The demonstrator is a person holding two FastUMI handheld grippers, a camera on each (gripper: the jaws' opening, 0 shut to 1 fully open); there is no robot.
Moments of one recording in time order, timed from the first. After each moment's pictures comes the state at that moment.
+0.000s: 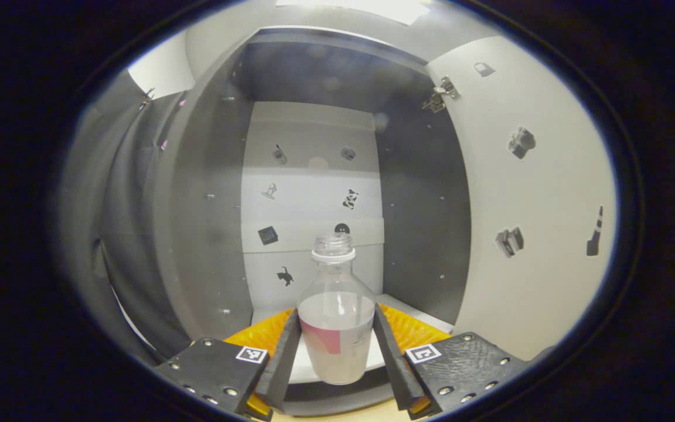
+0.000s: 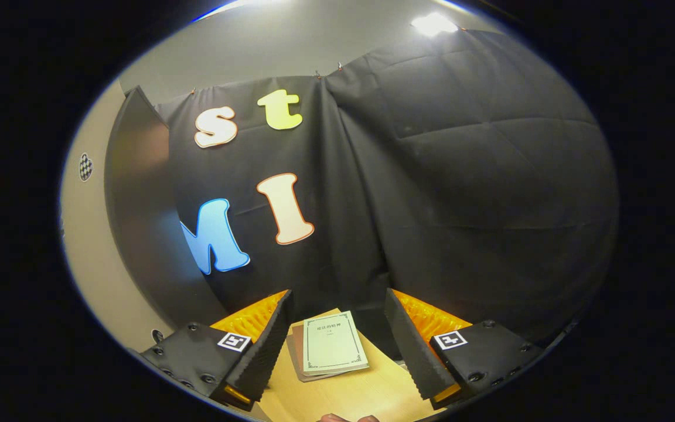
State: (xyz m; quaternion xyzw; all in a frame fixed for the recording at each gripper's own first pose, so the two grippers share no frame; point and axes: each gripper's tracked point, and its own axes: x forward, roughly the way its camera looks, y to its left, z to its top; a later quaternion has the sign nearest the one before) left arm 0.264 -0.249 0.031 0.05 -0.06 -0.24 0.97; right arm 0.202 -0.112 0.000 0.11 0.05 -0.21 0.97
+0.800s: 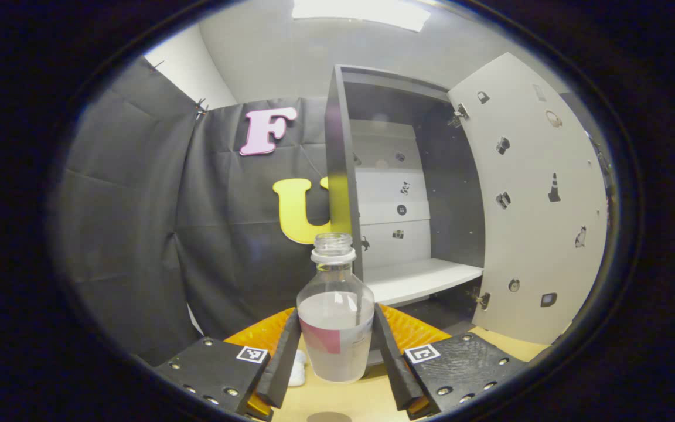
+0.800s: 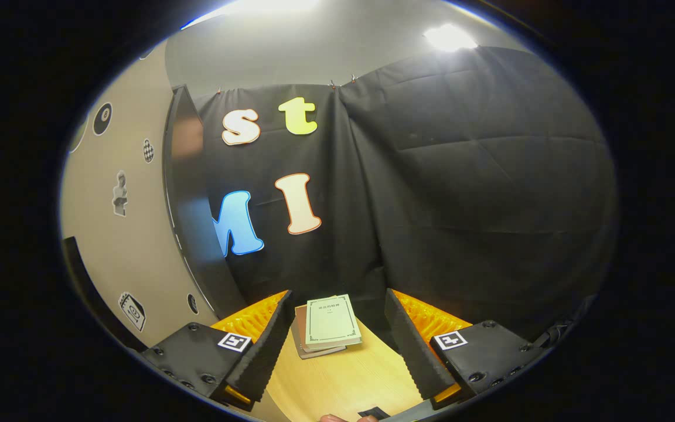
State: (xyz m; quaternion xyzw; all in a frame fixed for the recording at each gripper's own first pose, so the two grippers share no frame) left arm 0.154 -0.025 -0.031 0.07 -0.08 -0.14 0.98; right arm 0.089 -0.049 0.001 0.07 0.06 -0.21 0.97
